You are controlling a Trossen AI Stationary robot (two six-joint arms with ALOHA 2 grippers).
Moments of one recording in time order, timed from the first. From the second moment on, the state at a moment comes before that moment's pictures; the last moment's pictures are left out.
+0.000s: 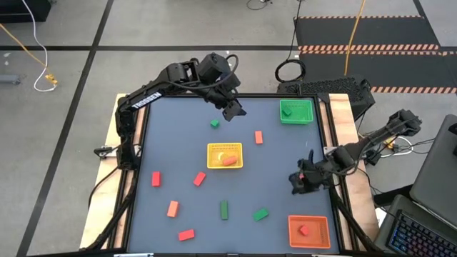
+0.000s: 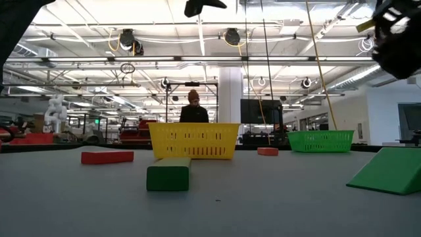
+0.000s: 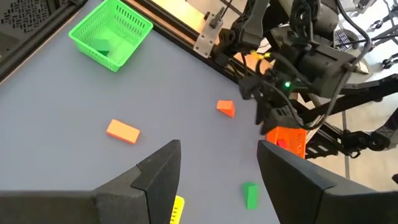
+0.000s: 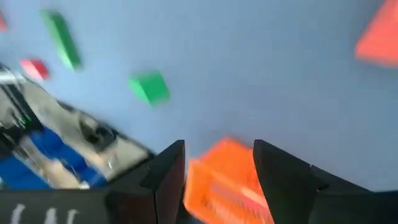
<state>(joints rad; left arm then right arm) 0.30 1.93 2.35 -1.13 0.34 -0.37 0.48 0.85 0.50 -0.56 -0.16 1.93</state>
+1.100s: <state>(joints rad) 0.26 1.93 2.35 -1.14 0.34 -0.41 0.15 0.96 0.85 -0.65 0.33 0.98</state>
